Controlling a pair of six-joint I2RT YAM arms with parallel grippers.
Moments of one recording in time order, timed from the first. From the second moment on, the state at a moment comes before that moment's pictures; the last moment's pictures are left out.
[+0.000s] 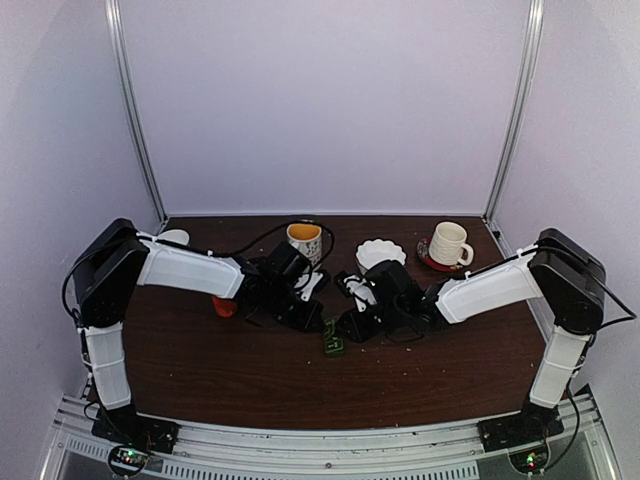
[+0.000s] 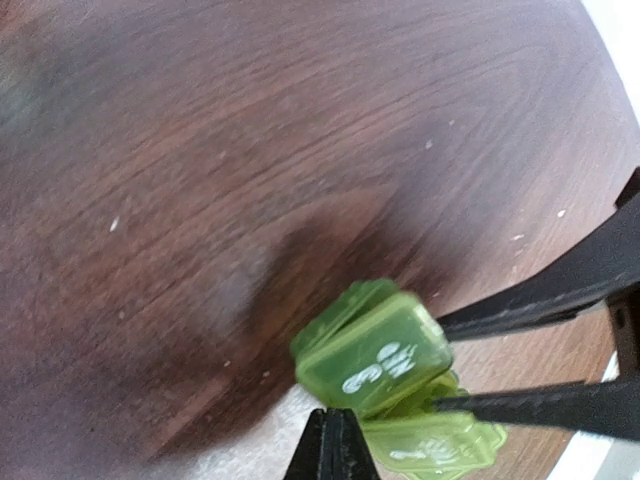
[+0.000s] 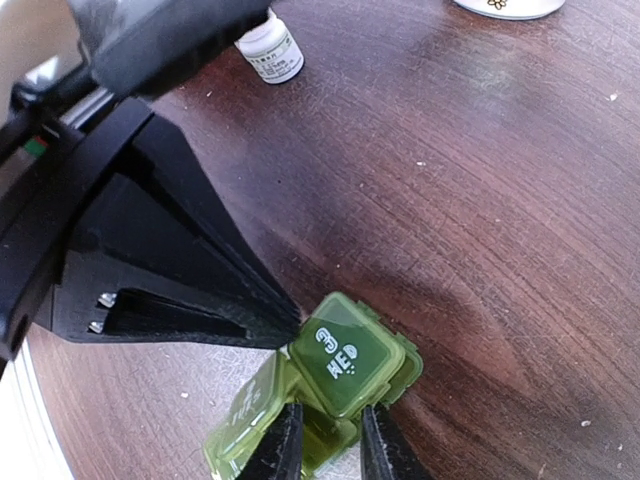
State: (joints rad) left arm -0.87 1.96 1.22 -0.23 0.28 -0.38; right arm 0.88 1.81 0.92 0.15 -0.20 0.34
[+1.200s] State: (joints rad) left arm -0.88 1.85 1.23 -0.20 0.36 -0.34; right arm 0.91 1.79 0.84 0.24 -0.15 0.30
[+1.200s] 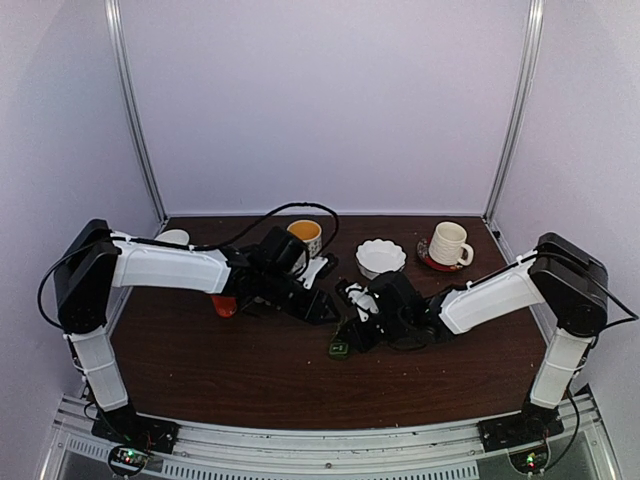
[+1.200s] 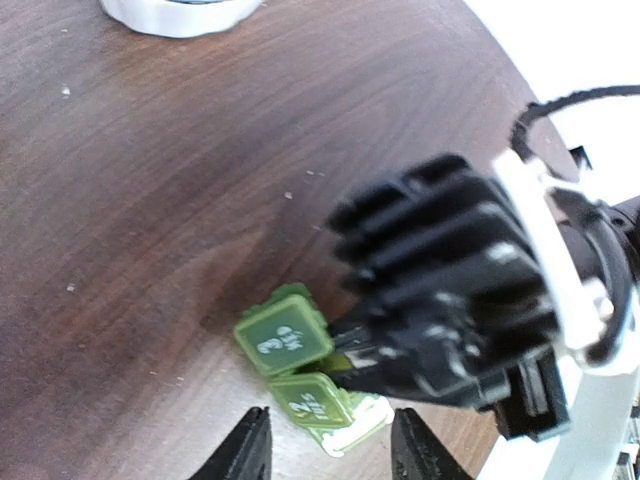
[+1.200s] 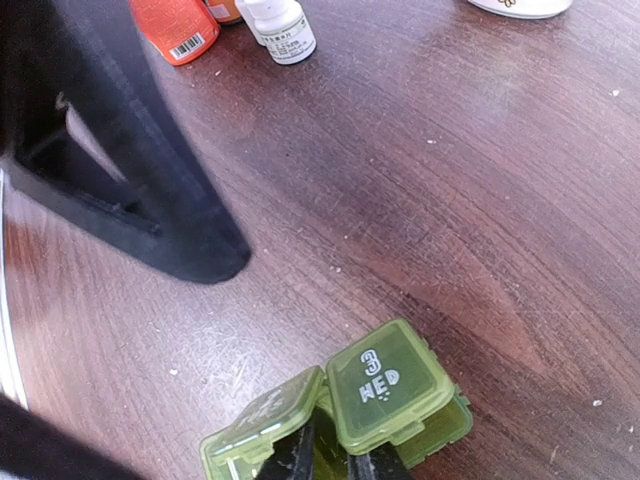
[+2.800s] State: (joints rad) left arm -0.92 1.92 1.29 -0.31 0.22 -0.37; right arm 0.91 1.79 0.81 0.29 -0.18 0.35
